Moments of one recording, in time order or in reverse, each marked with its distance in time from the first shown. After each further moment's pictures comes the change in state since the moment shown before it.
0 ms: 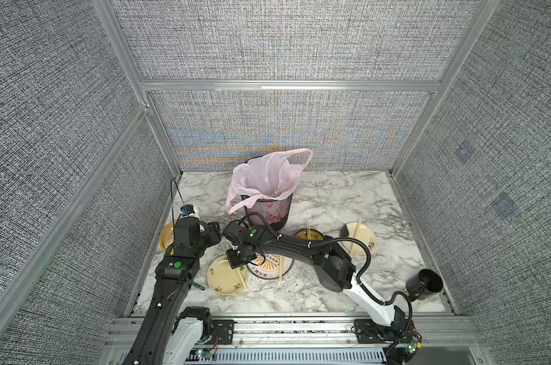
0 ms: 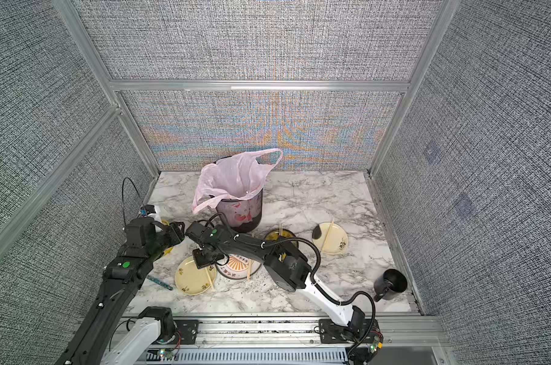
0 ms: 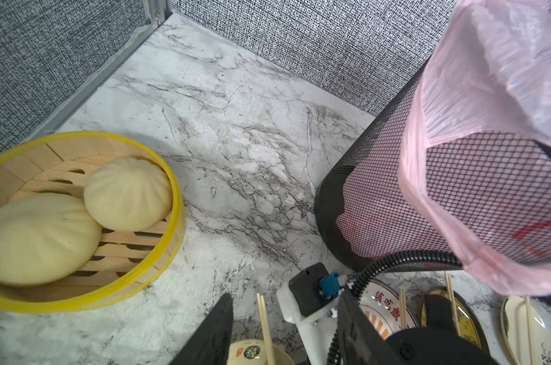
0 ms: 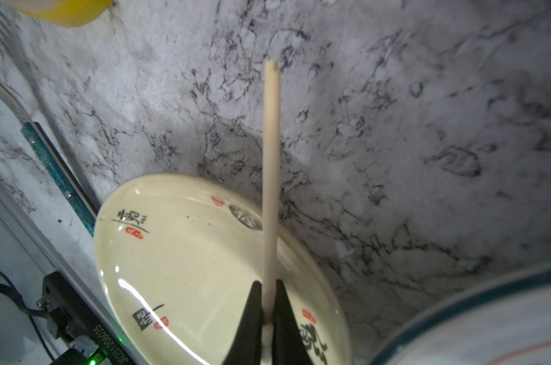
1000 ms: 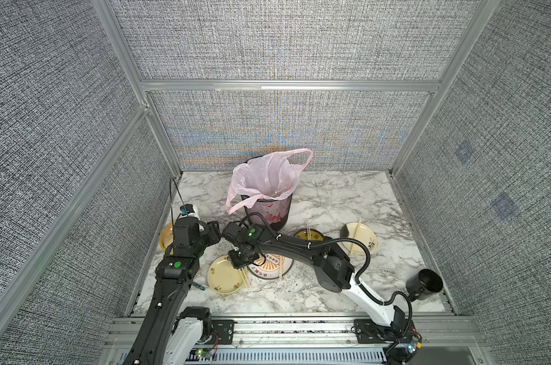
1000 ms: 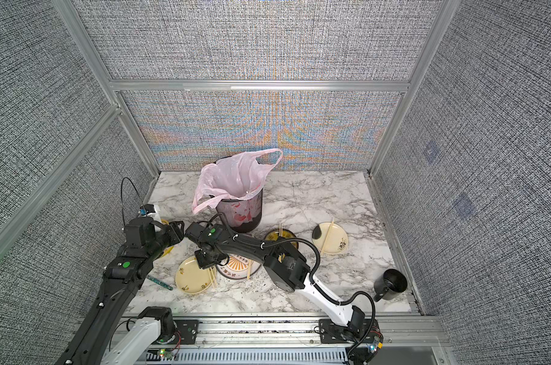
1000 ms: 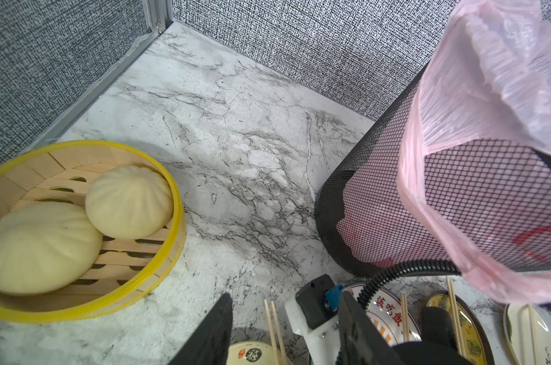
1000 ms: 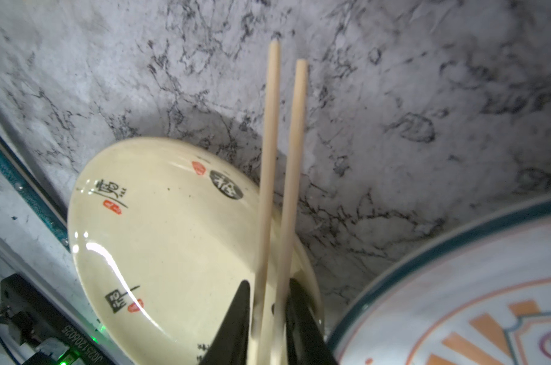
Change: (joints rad) left arm 0.002 -0.001 -0.009 0.023 0.006 0.010; right arm 0.008 0.014 0.047 -0.117 0.054 -0.014
